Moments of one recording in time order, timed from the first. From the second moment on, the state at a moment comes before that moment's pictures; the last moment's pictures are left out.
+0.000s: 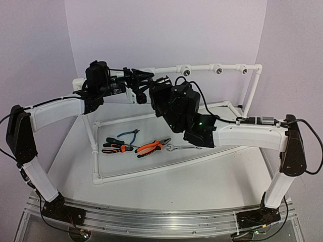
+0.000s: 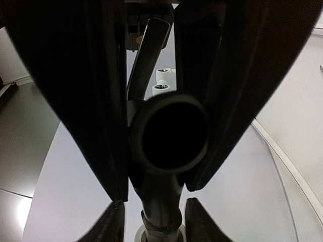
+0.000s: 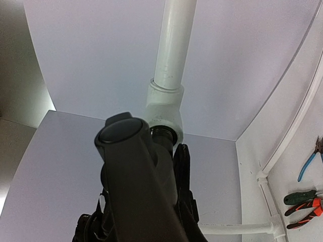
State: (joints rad) left arm -0.58 1.67 1.40 0.38 0.71 1.59; right arm 1.09 1.80 1.49 0.41 0.66 1.37
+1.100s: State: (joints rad) left arm -0.57 1.67 1.44 0.26 0.74 1.64; right arm 1.10 1.49 1.52 -0.28 0.35 0.71
